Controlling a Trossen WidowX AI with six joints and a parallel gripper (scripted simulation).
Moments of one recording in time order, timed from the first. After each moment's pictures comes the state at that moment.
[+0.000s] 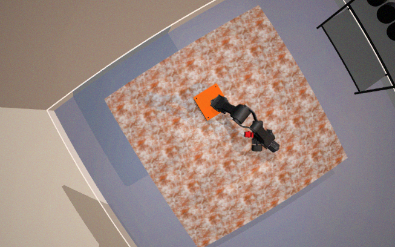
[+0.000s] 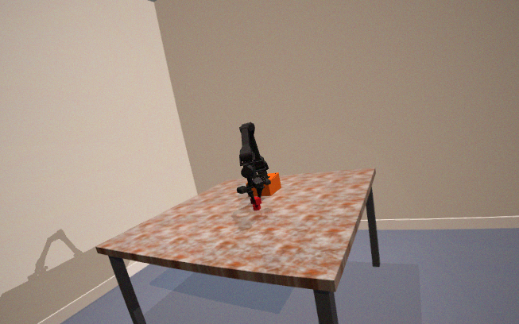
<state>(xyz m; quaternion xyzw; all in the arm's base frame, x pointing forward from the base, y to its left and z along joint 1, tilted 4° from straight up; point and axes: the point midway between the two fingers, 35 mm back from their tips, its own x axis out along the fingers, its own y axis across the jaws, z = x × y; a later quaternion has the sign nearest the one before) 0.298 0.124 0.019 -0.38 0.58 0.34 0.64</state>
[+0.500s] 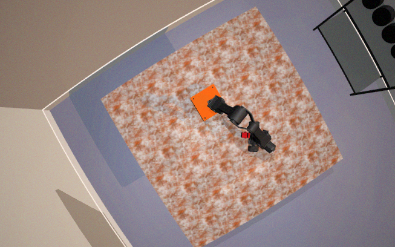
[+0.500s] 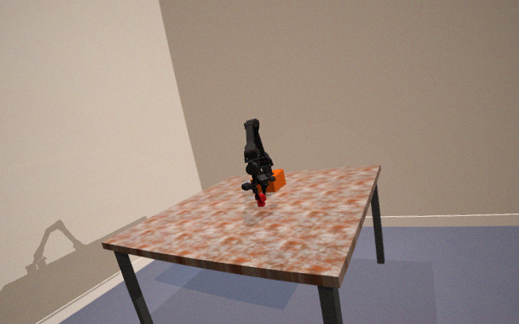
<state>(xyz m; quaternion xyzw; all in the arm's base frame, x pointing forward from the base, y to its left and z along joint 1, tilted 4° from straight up) 0.298 0.124 0.016 -0.38 0.58 0.34 0.64</state>
